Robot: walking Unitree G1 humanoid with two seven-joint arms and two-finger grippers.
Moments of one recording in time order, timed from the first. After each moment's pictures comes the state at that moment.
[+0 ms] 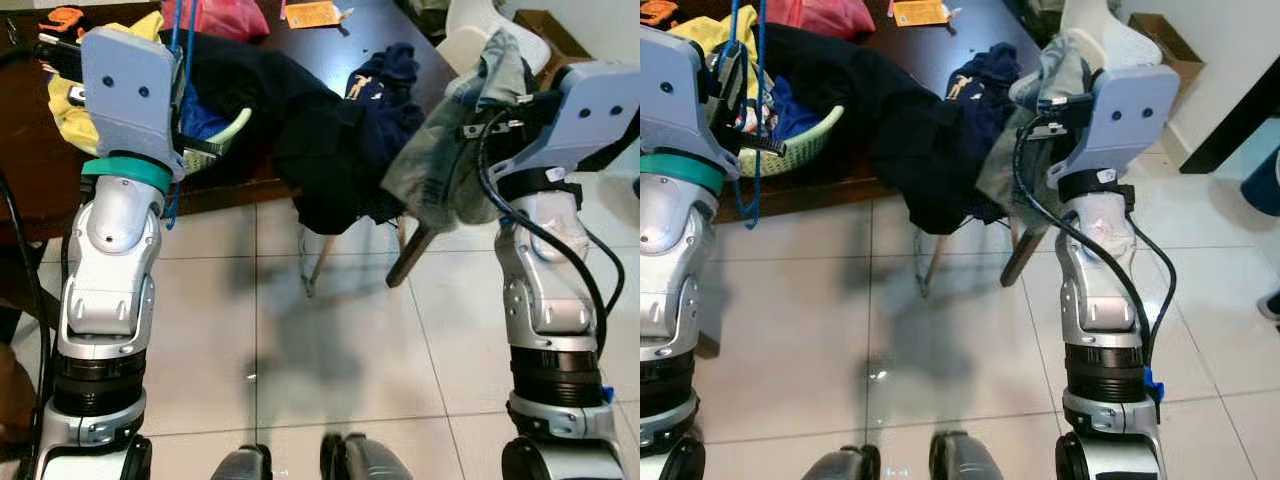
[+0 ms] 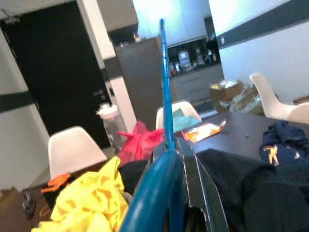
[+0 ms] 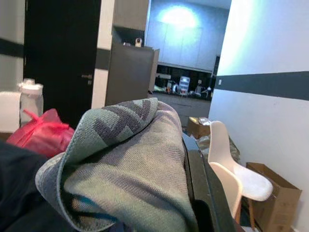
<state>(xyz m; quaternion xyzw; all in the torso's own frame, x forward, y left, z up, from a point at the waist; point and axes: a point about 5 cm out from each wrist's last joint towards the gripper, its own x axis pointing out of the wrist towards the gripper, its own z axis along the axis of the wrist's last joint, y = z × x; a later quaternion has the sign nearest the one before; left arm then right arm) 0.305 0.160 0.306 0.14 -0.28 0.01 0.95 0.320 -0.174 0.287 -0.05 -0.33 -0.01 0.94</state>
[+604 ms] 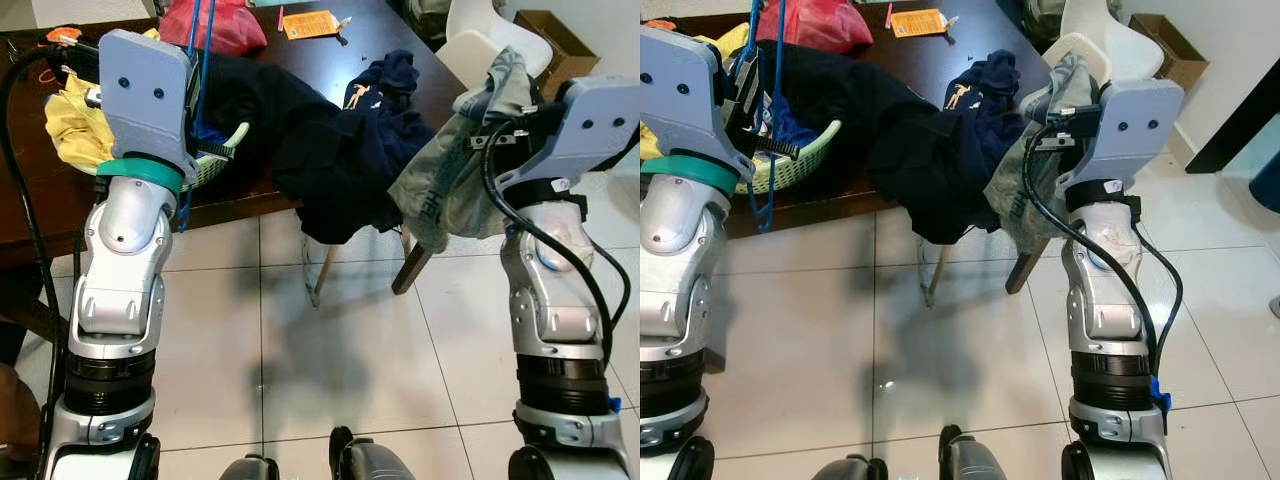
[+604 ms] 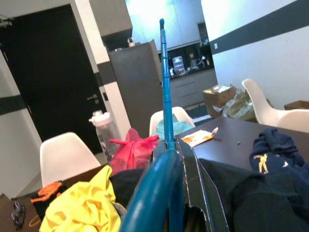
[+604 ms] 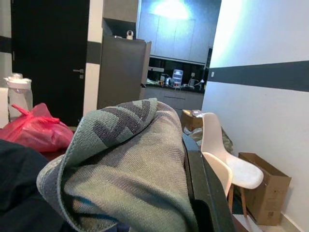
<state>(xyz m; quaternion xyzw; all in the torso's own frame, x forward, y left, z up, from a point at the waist) 0.306 0.159 0.308 0.14 -0.28 0.01 0.95 0.320 -0.173 0.276 -0.04 -0.31 -0.01 0.95</state>
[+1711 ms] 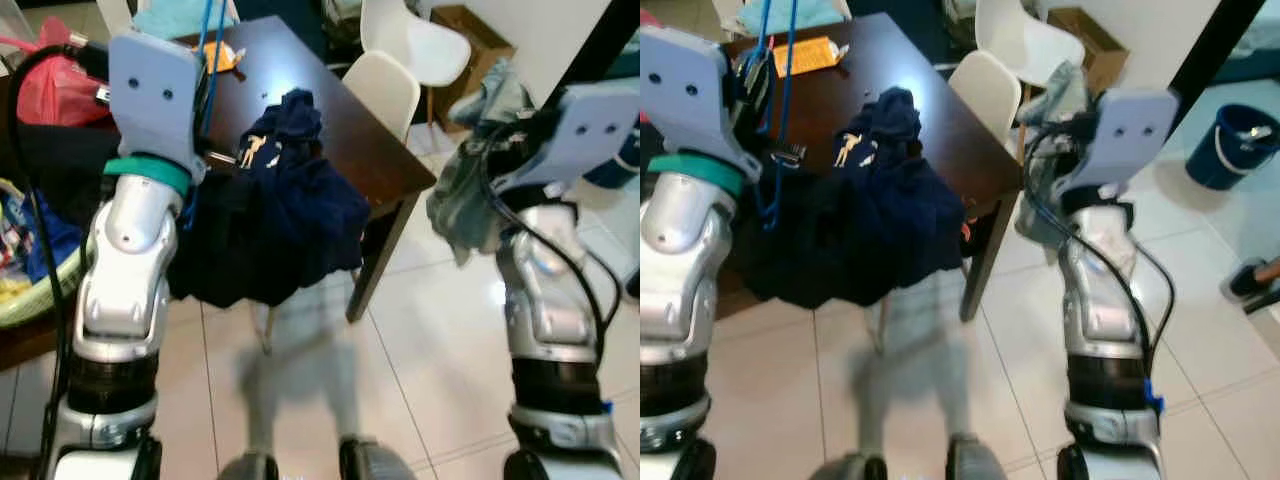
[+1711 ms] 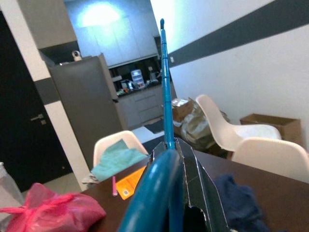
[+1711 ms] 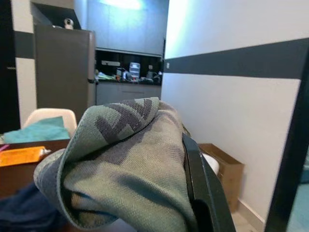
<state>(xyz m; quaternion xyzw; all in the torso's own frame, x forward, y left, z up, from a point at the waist) 0.305 0.153 0.309 0.14 -0.28 -0.01 0.95 0.321 -0.174 0.272 -0.03 -0.30 -0.01 0.95</state>
